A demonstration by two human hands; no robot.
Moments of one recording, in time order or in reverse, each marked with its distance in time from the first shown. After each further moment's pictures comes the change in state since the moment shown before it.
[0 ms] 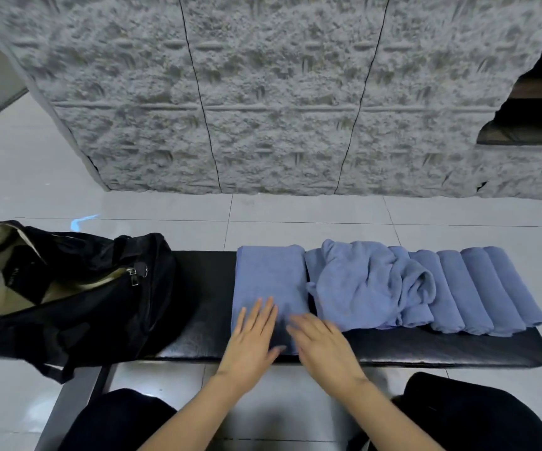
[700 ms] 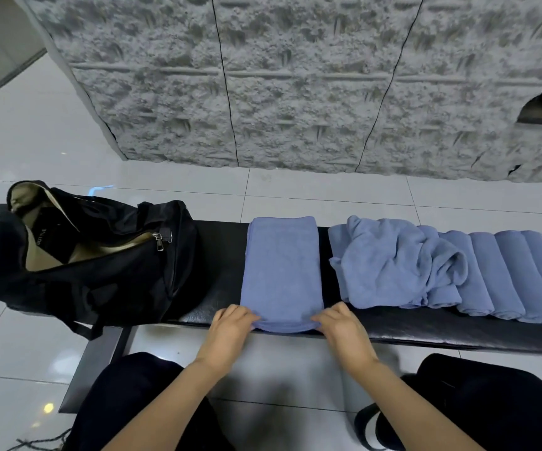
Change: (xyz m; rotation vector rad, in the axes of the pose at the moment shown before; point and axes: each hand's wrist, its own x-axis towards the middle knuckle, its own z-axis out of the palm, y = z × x) left_hand -0.058 -0.064 0.020 -0.234 0.199 -0.075; right_hand -0.014 -0.004 0.042 0.344 -0.031 0.275
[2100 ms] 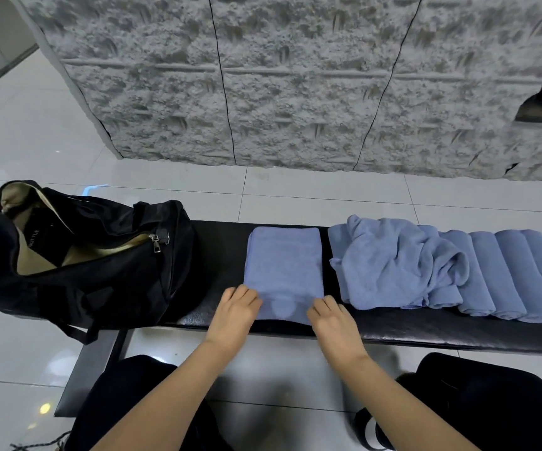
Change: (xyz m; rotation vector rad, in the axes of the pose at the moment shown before) left_hand 0.037 0.011 -0.016 0.276 -0.032 0.081; right_hand 0.015 -0.032 -0.004 -0.449 -0.109 -0.134
